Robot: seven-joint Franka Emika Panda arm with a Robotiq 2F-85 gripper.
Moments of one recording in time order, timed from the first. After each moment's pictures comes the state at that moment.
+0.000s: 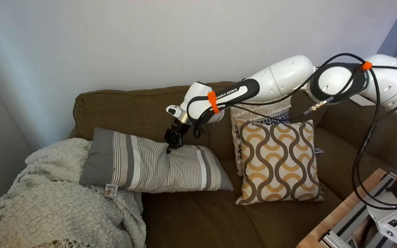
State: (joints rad) arm 0.28 1.24 0.48 -1.08 -0.03 2.53 -1.18
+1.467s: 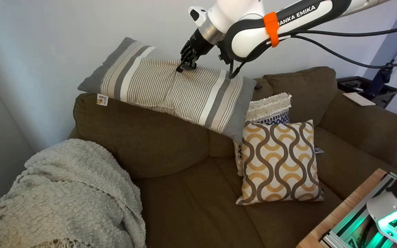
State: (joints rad) arm 0.40 0.37 0.17 -1.70 -0.23 2.78 -0.57
